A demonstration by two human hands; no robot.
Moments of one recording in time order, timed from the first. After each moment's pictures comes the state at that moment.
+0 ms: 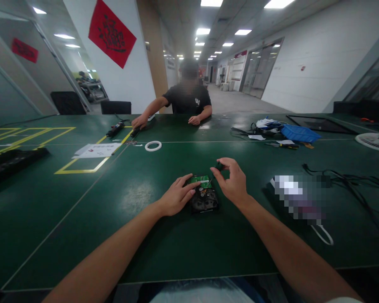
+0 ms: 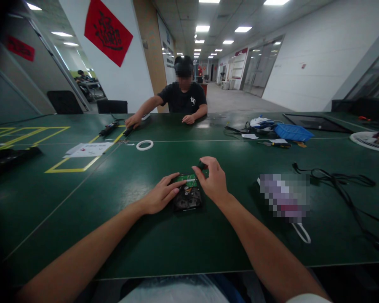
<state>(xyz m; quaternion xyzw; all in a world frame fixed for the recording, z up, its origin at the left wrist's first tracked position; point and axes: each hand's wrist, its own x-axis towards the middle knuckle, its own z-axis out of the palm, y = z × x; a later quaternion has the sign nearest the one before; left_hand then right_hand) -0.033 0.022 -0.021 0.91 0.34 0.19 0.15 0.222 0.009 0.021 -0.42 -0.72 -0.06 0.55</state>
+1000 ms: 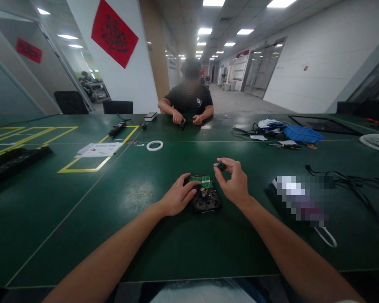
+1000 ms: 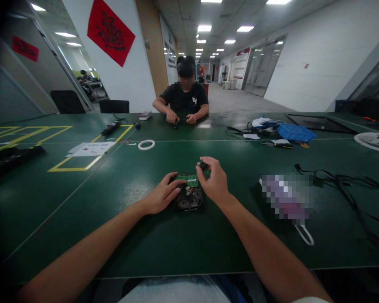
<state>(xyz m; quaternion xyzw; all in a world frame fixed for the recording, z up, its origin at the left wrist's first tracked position) -0.032 0.020 -0.023 0.89 0.36 0.21 0.17 0.220 0.009 0.018 -0.41 -0.71 -0.03 0.57</state>
